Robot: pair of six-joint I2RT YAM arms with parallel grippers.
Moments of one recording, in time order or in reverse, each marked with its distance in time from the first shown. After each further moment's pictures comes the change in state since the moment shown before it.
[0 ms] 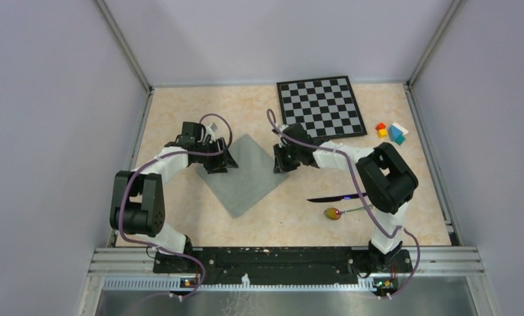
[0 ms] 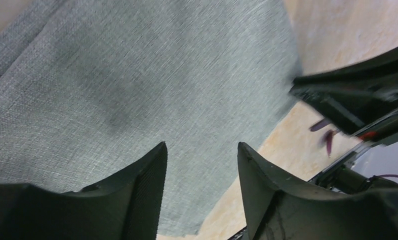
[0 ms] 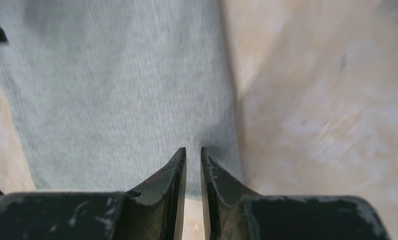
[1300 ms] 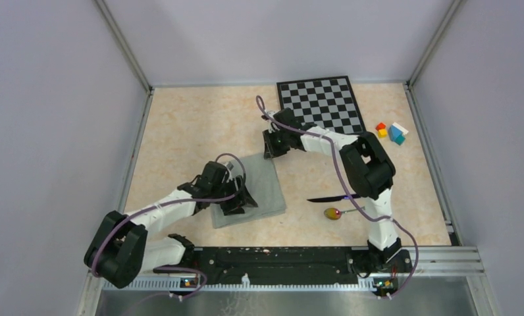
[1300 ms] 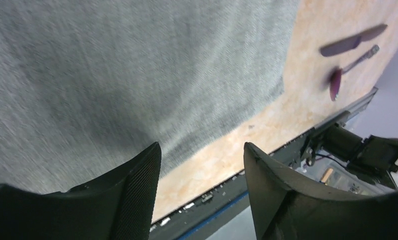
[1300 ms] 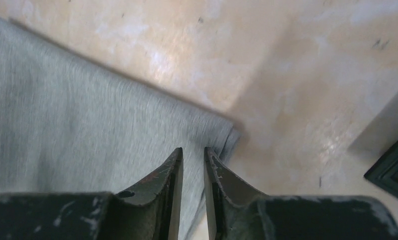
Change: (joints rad) left arm -0.383 -0.359 -0.465 0.169 -0.144 -0.456; right arm -0.043 0.261 0.398 -0.102 -0.011 -0.105
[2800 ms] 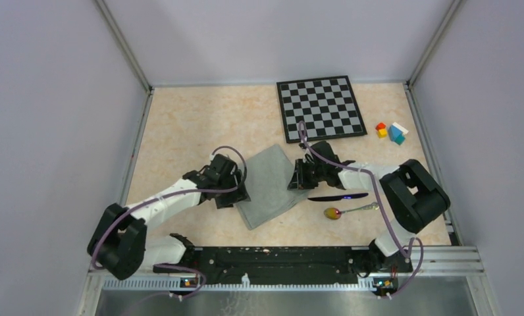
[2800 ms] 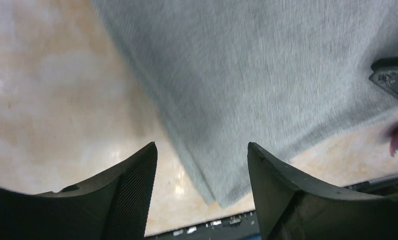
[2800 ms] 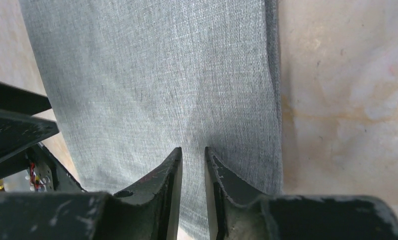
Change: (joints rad) left arm -0.077 0.106 0.208 -0.253 -0.322 0.056; right arm -0.058 -0.484 -0.780 0.307 -0.105 0.322
